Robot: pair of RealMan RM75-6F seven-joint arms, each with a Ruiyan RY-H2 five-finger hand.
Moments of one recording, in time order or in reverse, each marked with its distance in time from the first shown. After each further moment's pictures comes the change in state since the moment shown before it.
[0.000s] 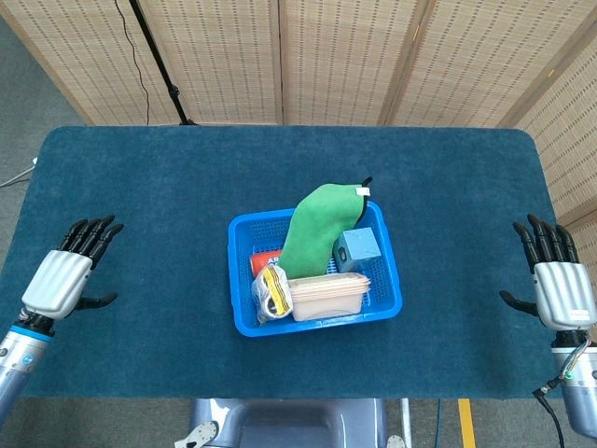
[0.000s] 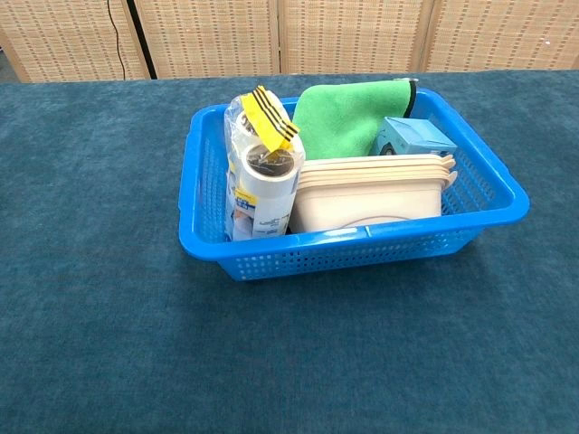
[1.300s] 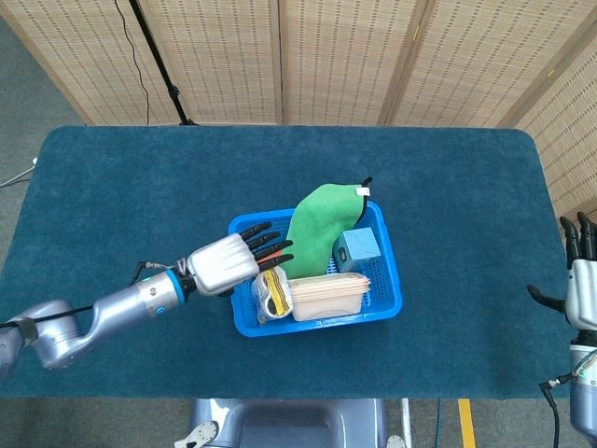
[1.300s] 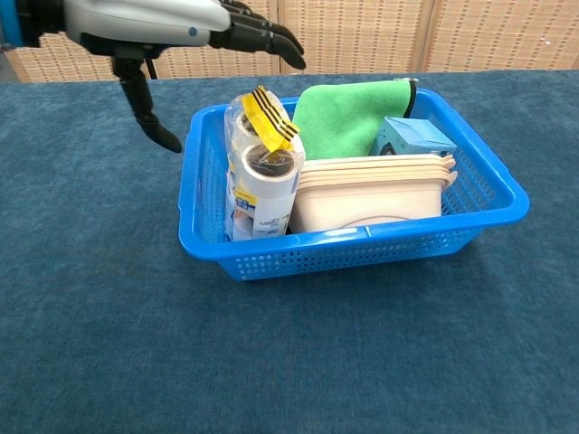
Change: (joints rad) left arm -0.636 -0.107 -0.110 0.062 0.243 -0.594 0.018; right arm -0.036 -0.003 0.085 -0.095 0.222 0.055 -0.135
